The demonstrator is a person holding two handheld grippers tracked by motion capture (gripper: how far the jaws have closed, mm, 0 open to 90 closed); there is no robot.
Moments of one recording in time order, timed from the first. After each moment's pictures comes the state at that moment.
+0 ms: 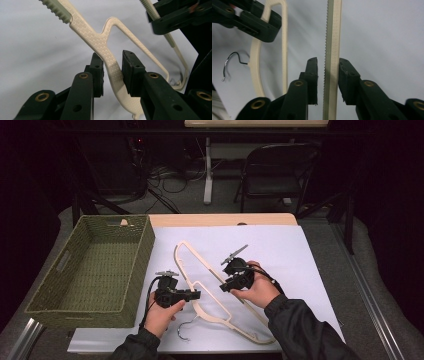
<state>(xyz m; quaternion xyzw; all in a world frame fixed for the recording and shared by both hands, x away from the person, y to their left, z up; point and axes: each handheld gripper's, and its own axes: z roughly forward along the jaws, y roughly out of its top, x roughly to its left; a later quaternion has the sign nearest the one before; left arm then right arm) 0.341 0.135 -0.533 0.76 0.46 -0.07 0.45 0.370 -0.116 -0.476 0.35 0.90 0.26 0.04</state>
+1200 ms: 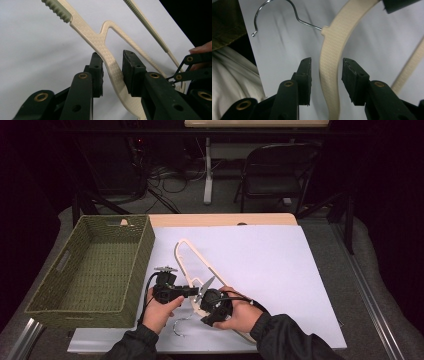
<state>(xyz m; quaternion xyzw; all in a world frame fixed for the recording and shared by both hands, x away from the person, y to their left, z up) 0.346 0.137 -0.520 0.76 0.47 -0.06 0.44 0.306 -0.051 -0.507 0.19 0.95 0.23 0.02</state>
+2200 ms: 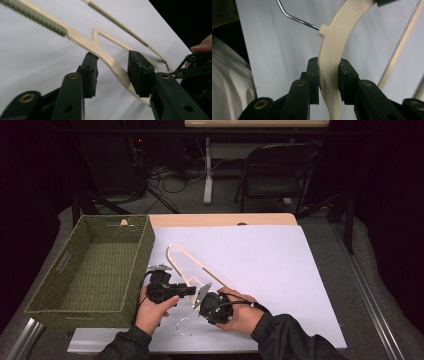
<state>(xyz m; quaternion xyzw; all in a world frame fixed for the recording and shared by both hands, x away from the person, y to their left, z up) 0.336 0.151 -0.494 0.77 0.45 -0.04 0.45 0.291 -0.051 -0.489 0.14 0.96 0.22 0.10</state>
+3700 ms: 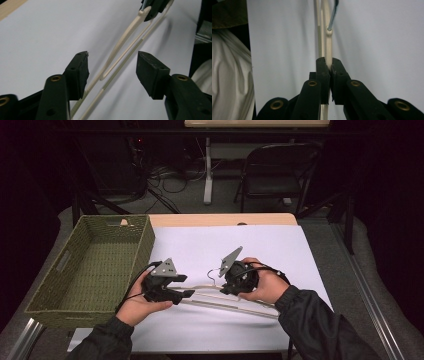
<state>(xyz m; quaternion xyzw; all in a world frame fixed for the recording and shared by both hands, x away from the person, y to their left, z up) 0.327 0.139 -0.449 0.90 0.20 0.07 0.39 0.347 -0.113 -0.439 0.12 0.95 0.27 0.04</state>
